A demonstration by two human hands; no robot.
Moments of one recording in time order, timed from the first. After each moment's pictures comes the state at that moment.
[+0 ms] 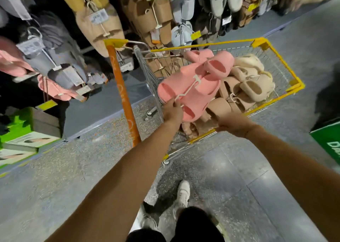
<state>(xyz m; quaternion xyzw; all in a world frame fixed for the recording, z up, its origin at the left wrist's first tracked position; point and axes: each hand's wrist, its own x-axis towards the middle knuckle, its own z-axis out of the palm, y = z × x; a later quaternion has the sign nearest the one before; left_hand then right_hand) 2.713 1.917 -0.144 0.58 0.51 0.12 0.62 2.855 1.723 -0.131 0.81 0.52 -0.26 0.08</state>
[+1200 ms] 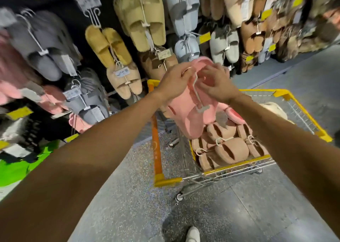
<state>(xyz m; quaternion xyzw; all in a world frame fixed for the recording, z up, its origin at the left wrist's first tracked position) 2.778 1.987 0.107 0.89 0.16 0.22 0.36 2.907 1.854 0.073 0.78 0.53 0.01 -0.34</state>
